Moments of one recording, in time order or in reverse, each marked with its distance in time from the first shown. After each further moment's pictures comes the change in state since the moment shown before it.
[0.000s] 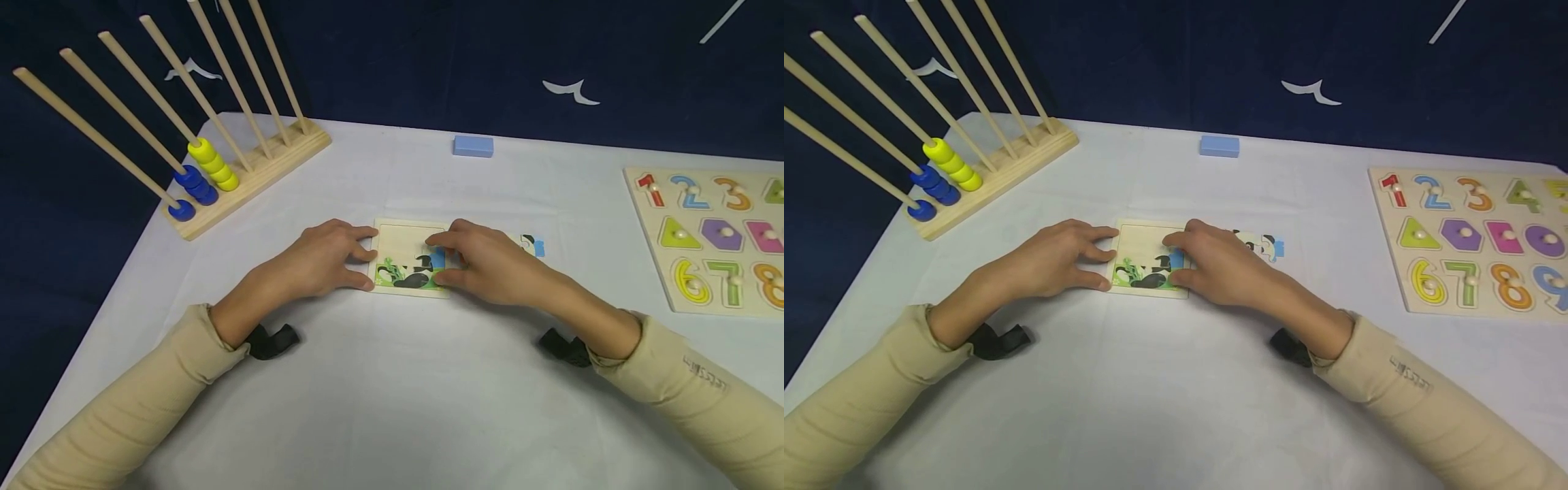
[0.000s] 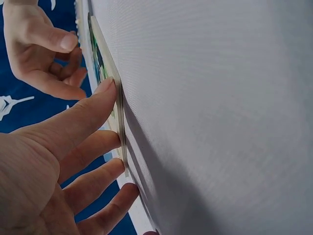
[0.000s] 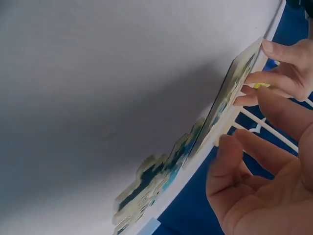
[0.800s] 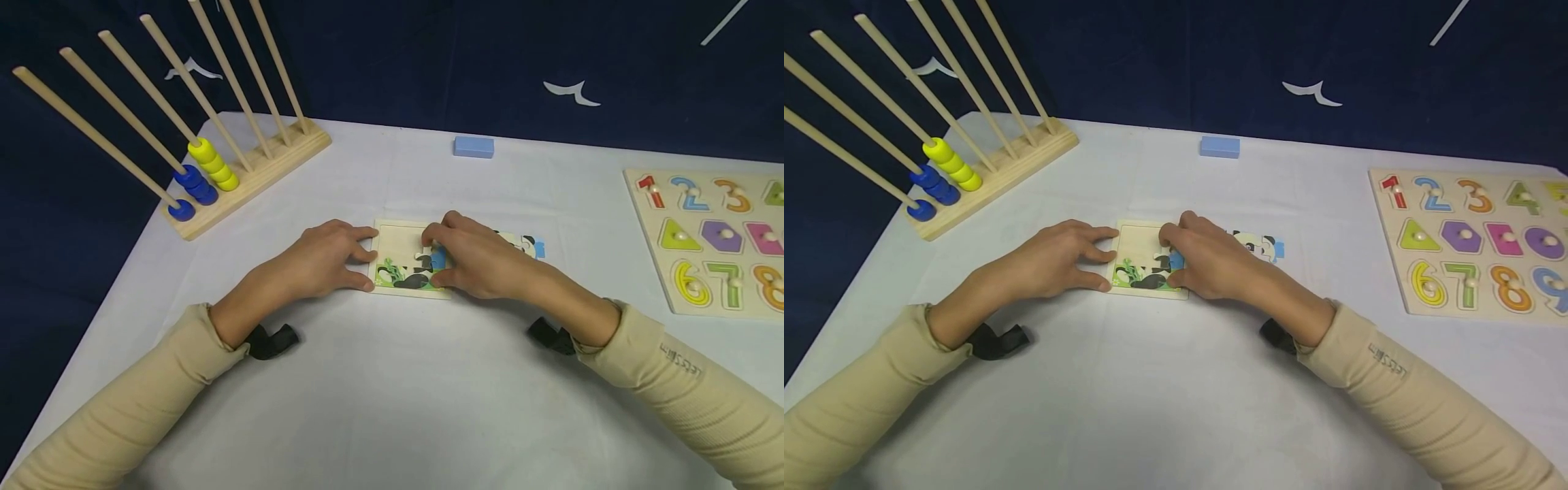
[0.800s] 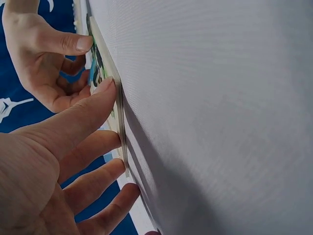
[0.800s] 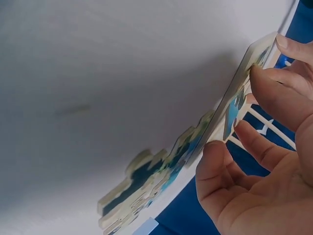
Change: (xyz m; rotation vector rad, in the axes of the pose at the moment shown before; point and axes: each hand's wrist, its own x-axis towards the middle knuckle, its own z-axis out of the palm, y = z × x) left_hand -0.002 0.000 -0.002 0.001 -0.004 0.018; right_hand 0.018 -0.002 0.004 -0.084 -0.074 0.062
